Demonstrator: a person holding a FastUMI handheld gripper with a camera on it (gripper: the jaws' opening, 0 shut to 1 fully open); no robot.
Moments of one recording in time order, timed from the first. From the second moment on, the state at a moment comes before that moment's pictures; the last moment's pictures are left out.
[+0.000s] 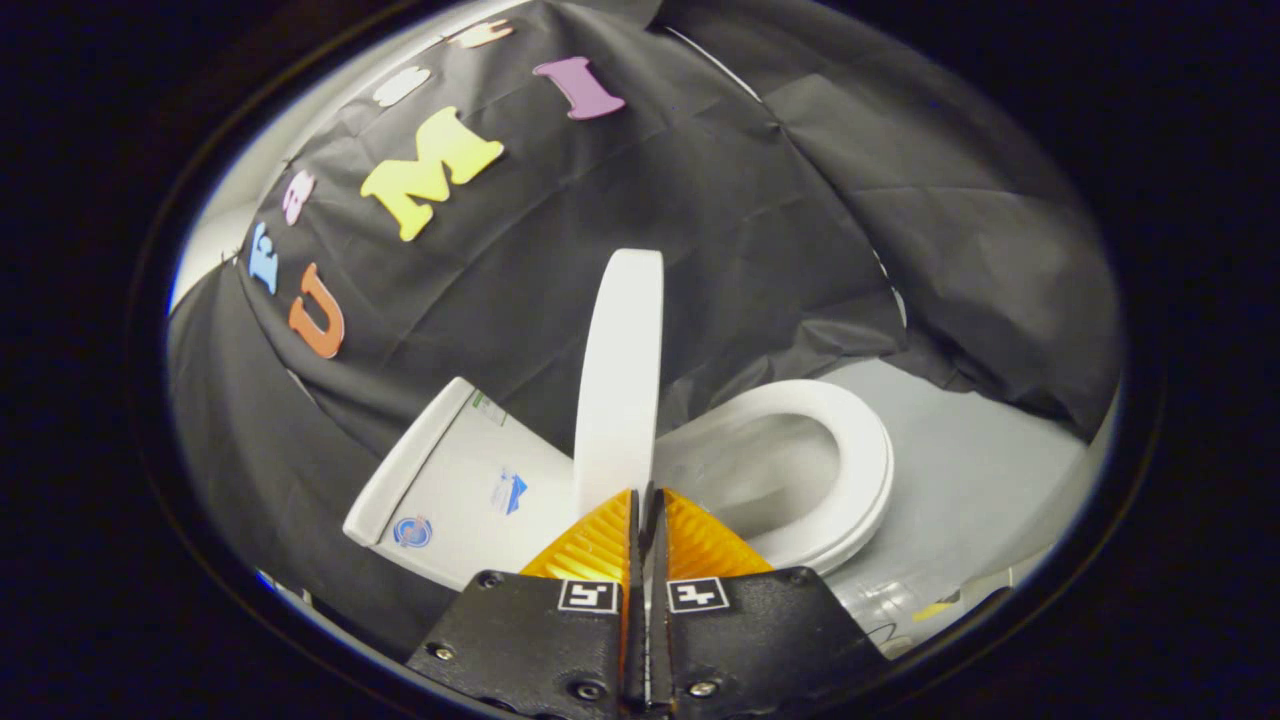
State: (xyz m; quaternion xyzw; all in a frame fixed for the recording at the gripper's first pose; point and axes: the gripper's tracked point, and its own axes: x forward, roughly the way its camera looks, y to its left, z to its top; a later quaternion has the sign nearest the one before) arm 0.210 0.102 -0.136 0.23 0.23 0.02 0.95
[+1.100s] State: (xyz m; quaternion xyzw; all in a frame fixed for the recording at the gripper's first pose) arm 0.214 0.203 -0.103 0.05 0.19 0.06 0.98
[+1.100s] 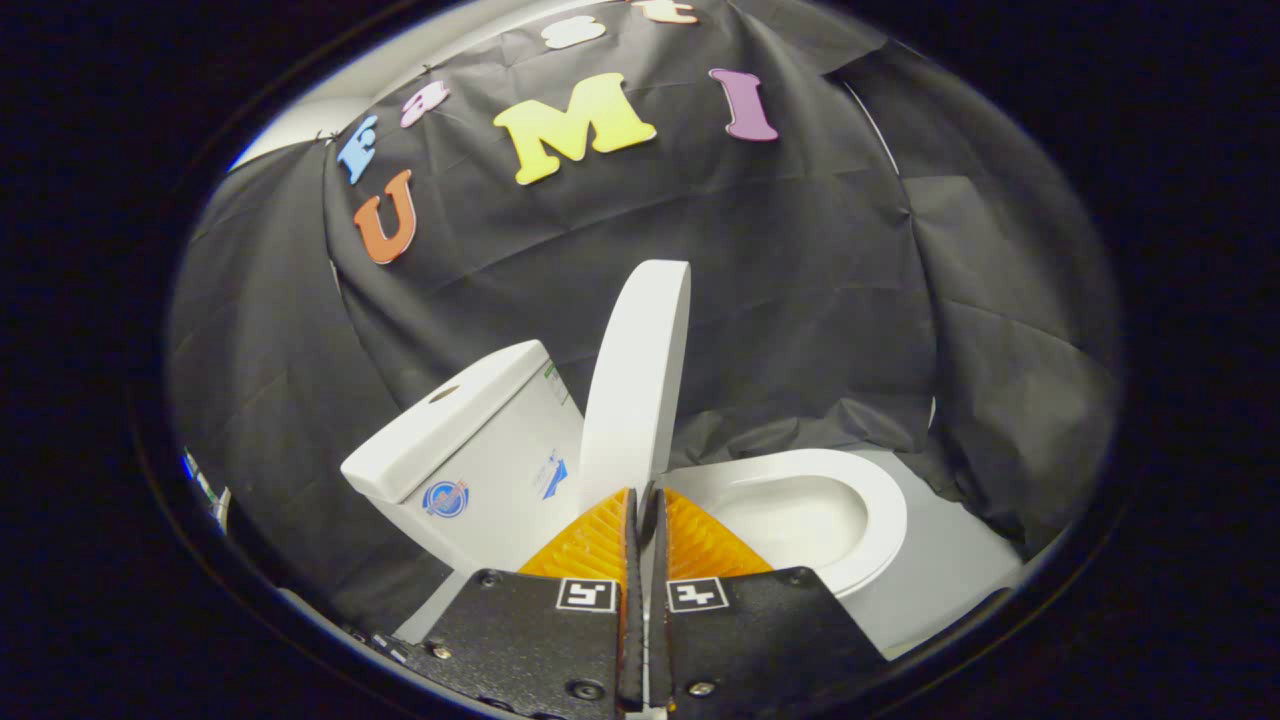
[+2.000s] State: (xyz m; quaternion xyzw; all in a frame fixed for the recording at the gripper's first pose) arm 0.217 0.279 -0.104 -0.07 0.16 0.08 0.98
